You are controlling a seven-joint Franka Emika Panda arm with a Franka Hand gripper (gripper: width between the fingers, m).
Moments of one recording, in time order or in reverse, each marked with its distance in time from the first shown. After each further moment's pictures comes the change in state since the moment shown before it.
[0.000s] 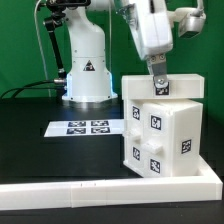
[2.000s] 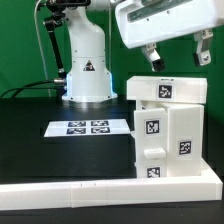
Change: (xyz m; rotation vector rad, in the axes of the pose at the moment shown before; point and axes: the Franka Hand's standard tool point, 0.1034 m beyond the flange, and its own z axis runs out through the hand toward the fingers) arm -0.032 -0.001 -0.022 -0.096 -0.103 -0.866
